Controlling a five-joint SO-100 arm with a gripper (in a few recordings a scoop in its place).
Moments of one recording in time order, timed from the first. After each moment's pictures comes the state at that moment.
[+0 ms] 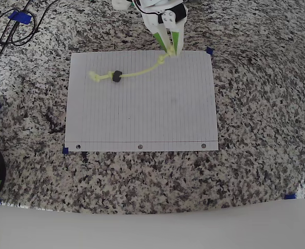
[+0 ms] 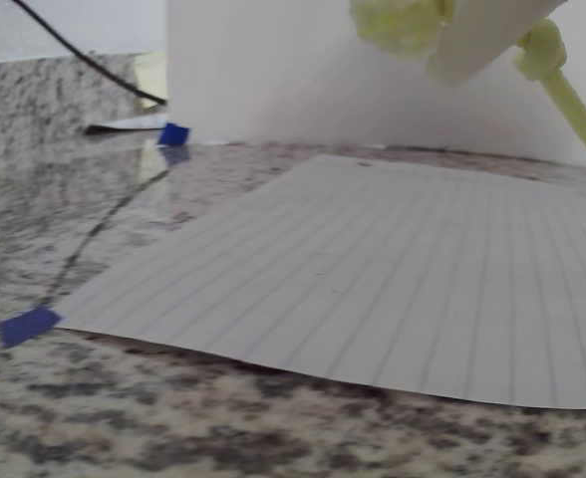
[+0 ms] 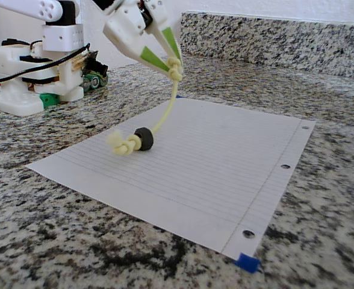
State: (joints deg) arm -24.0 168.2 171.6 41.0 -48.7
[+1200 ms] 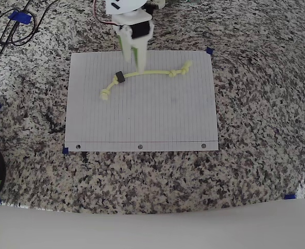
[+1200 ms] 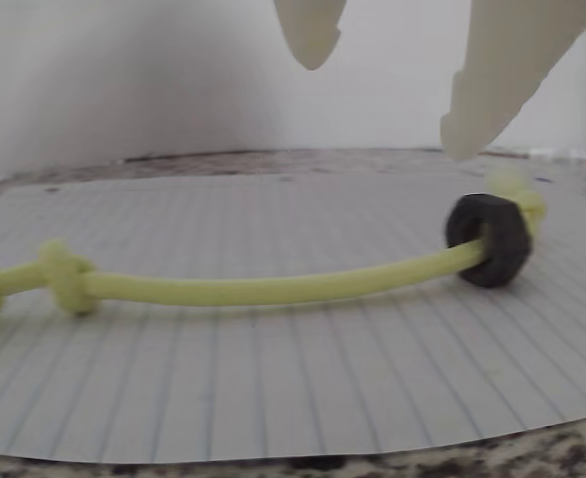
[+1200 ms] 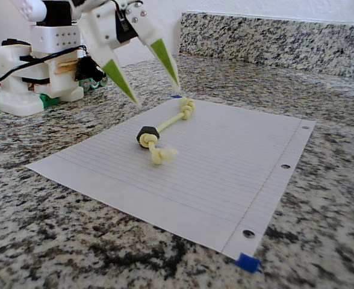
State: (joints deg) arm 4.2 142.2 155.9 47.6 -52.4
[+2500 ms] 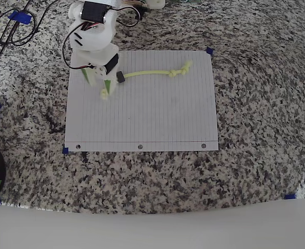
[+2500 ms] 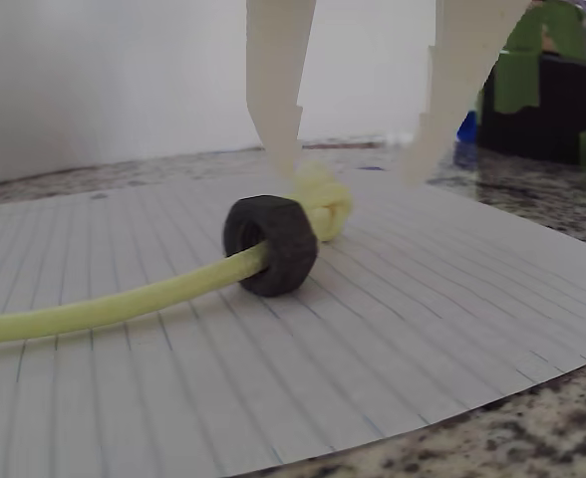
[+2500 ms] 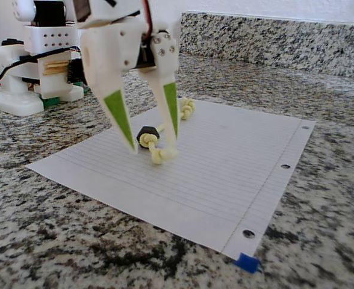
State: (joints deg) arm 17.7 98.5 126.2 43.1 -10.6
